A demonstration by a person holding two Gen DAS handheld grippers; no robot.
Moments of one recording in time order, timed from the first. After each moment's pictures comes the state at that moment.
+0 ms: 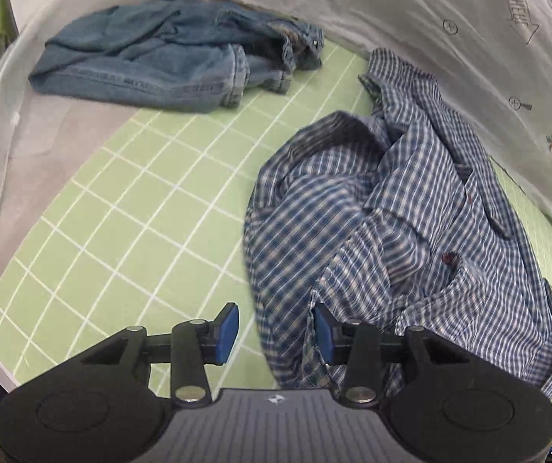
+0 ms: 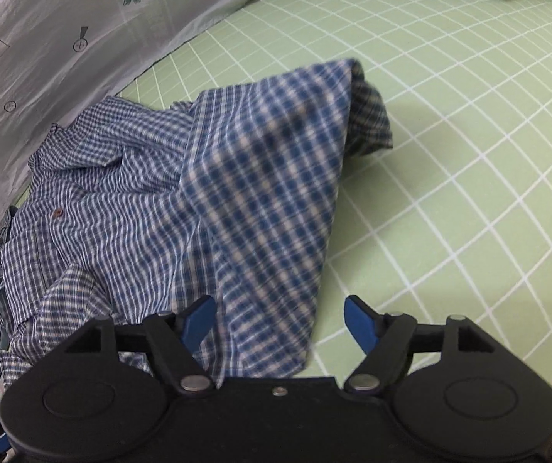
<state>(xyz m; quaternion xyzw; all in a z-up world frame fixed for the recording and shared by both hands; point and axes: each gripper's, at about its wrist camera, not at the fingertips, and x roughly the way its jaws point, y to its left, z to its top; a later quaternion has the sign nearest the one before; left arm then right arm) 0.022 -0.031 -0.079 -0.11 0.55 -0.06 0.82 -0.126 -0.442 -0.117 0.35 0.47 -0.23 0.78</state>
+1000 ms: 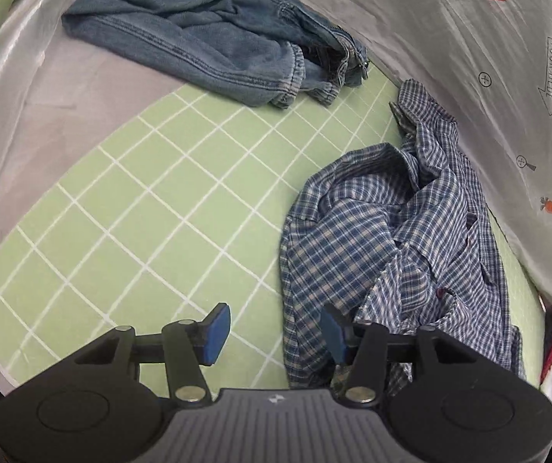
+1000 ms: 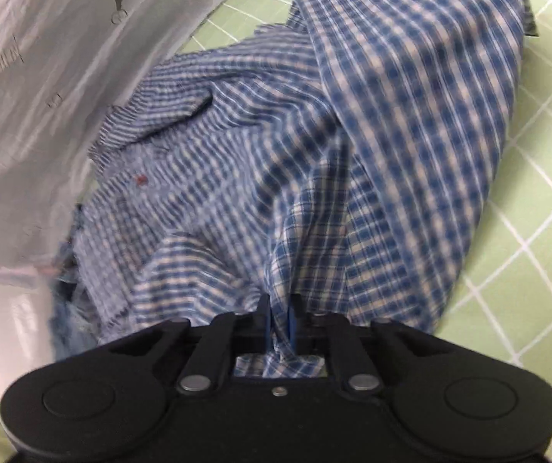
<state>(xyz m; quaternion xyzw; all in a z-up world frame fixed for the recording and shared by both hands) 0.031 0.027 -0.097 -0.25 0.55 -0.07 0.79 -0.077 -0.391 -0.133 0.51 0.41 -0.14 0.74</state>
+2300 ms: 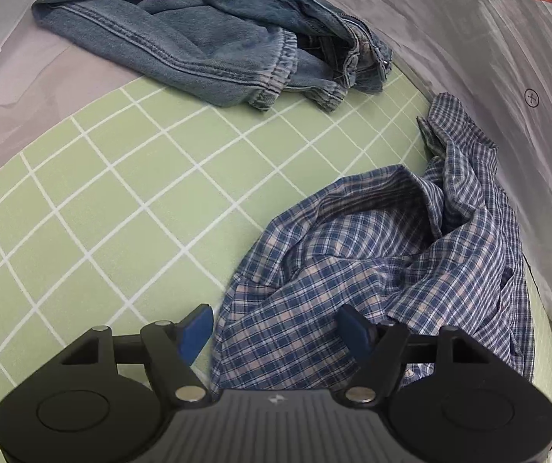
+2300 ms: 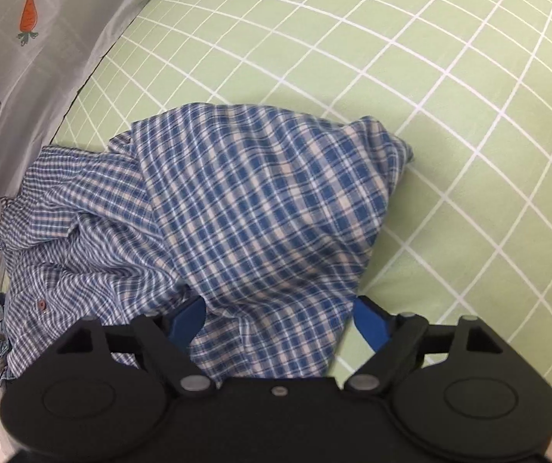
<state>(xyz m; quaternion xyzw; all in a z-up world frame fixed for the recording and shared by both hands) 0.101 -0.038 -0.128 -0.23 0.54 0.01 0.81 -0.077 -0.491 -0.132 0.47 0.48 -0.30 0.68</state>
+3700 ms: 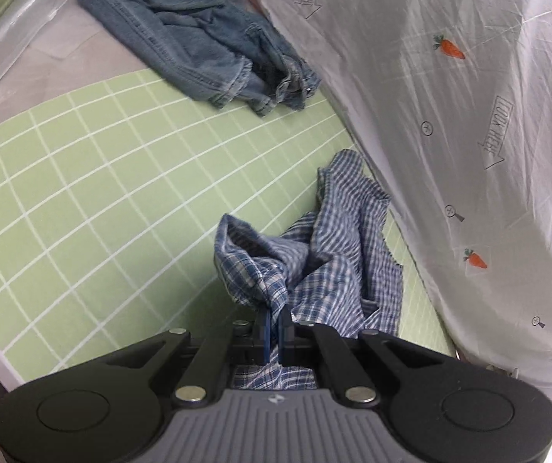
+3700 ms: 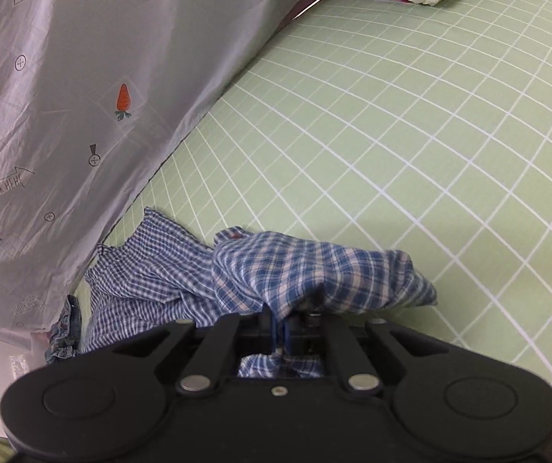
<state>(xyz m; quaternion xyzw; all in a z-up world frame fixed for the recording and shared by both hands) -0.005 -0.025 -0.040 -0.37 0.48 -0.07 0.79 -0.182 -0.542 -0.071 0.45 0.34 -0.21 0.80</state>
